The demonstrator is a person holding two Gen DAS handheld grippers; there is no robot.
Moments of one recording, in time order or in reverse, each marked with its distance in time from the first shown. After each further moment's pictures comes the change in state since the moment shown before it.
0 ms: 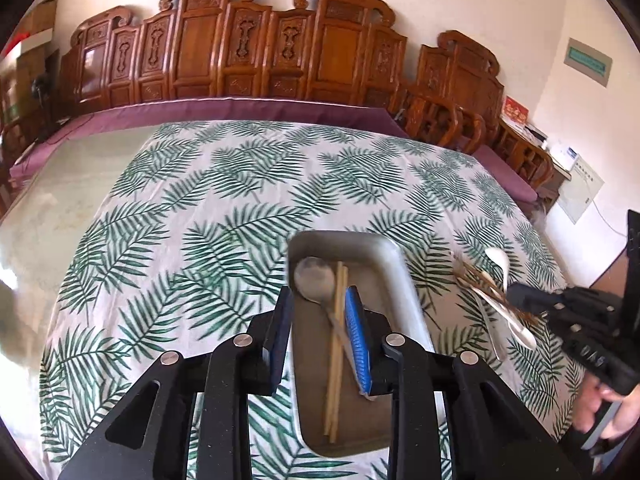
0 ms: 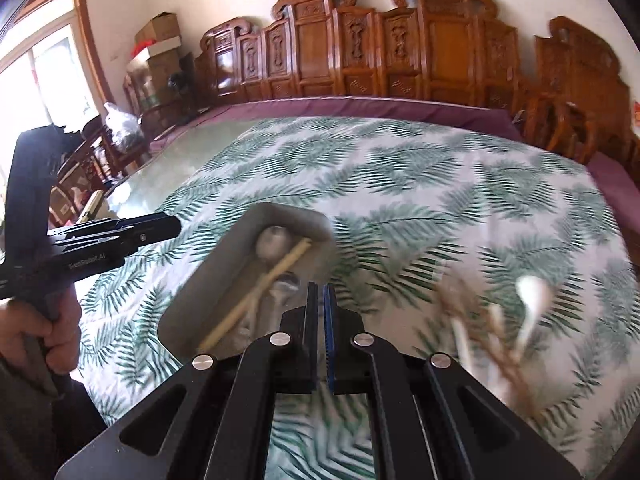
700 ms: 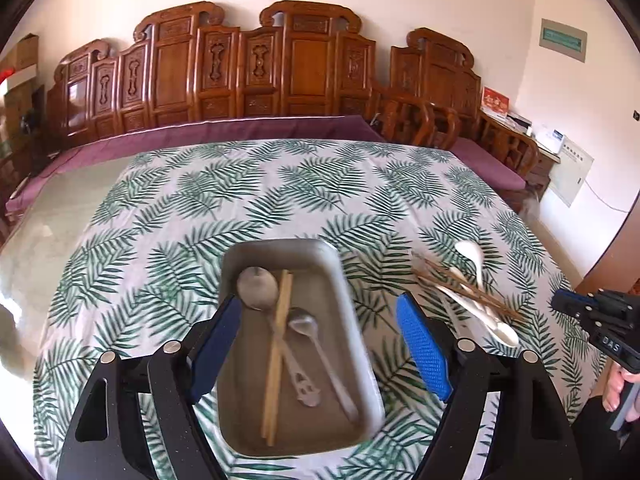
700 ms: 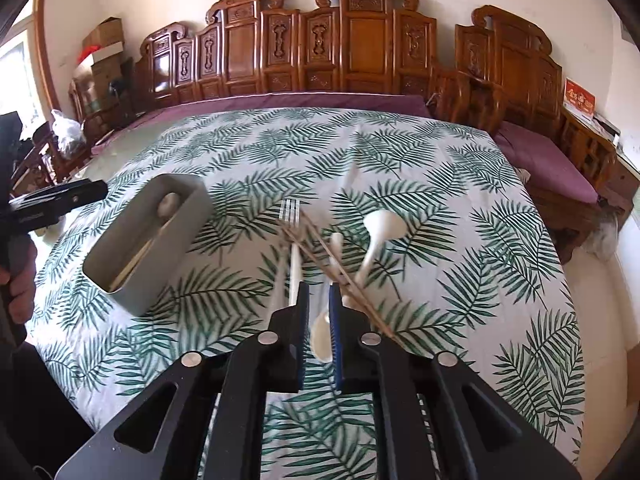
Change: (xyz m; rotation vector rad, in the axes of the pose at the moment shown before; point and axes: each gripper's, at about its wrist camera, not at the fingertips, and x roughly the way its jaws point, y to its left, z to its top) left arm -0.003 -0.070 -0.010 0.087 -0.055 -0.001; right arm -0.068 -0.100 -0.070 0.069 0.007 -0.210
